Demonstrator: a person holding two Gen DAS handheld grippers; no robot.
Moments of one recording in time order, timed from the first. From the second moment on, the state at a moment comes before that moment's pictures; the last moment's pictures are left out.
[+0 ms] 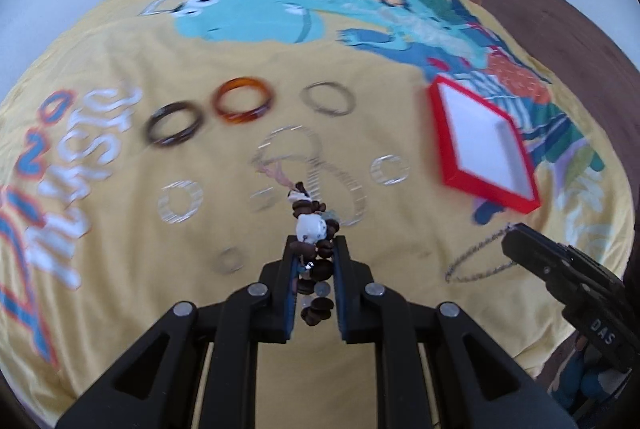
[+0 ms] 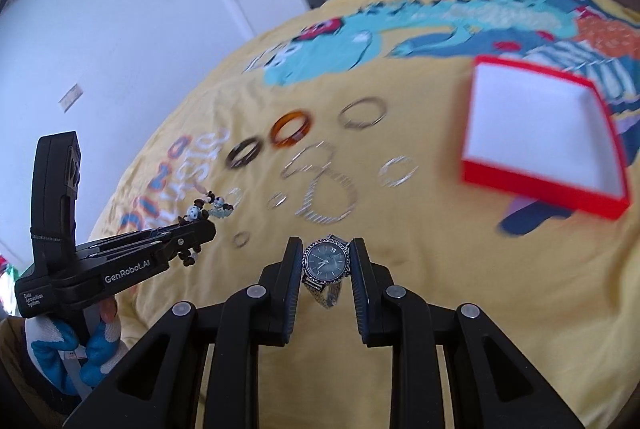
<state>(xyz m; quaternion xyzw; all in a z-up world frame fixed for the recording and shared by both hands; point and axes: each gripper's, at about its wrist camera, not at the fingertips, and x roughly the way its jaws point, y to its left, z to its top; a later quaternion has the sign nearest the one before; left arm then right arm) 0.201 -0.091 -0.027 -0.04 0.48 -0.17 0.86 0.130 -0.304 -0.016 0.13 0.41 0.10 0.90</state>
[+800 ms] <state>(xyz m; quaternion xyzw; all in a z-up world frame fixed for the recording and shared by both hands) 0.307 -0.336 -0.112 0.06 0.52 -0.26 0.81 0.226 -0.480 -0.097 0.10 0.46 -0.02 0.88</state>
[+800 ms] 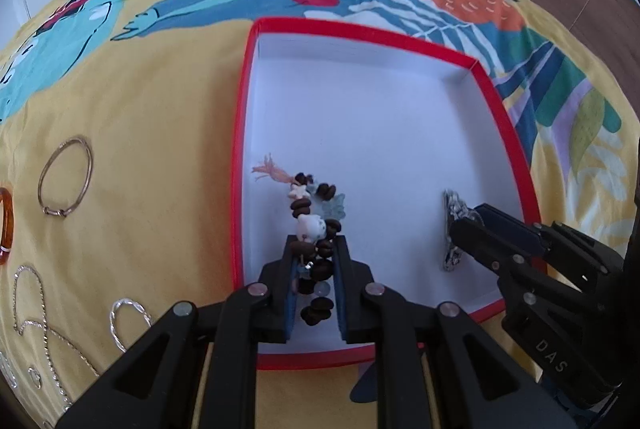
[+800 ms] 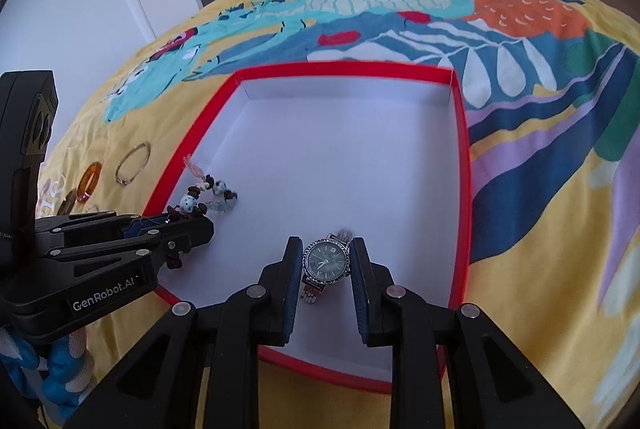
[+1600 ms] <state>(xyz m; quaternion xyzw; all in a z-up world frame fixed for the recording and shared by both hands) 0.261 -0.325 -0.100 0.01 0.55 -0.21 0.81 0.210 -0.486 -0.083 0.02 0.49 -0.02 0.87</state>
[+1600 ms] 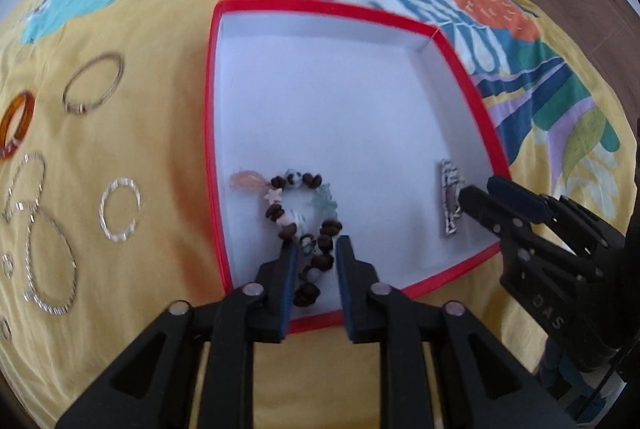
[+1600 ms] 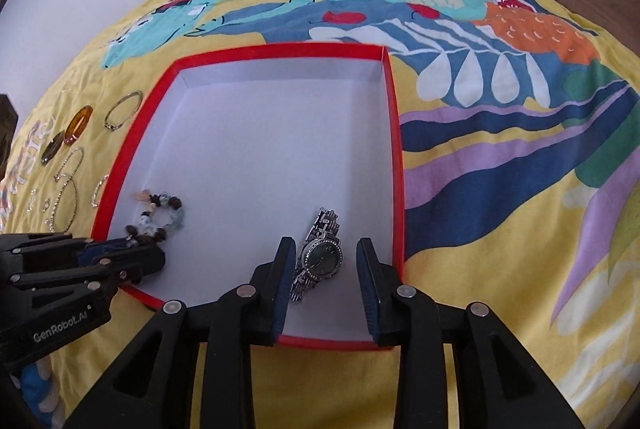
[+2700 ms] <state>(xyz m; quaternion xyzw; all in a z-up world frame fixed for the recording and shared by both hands) 0.164 -0.007 -0.039 0.04 0.45 -0.11 0.88 0.128 -0.283 -0.004 0.05 0.42 0.08 0.90</state>
